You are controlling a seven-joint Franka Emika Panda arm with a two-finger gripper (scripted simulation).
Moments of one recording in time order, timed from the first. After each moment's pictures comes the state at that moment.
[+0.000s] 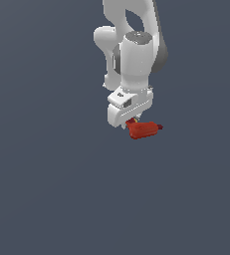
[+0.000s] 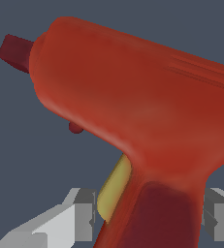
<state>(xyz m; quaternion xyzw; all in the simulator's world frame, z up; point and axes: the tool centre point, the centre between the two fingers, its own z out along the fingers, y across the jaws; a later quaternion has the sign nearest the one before) -0.038 0.065 0.213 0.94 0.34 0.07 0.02</state>
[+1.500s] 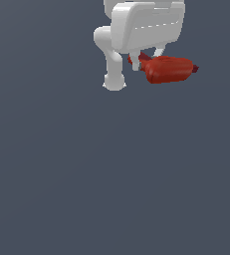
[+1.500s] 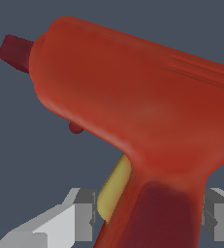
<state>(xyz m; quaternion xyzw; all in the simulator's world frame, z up) -0.035 0.082 0.447 0.94 0.34 0.07 0.02</state>
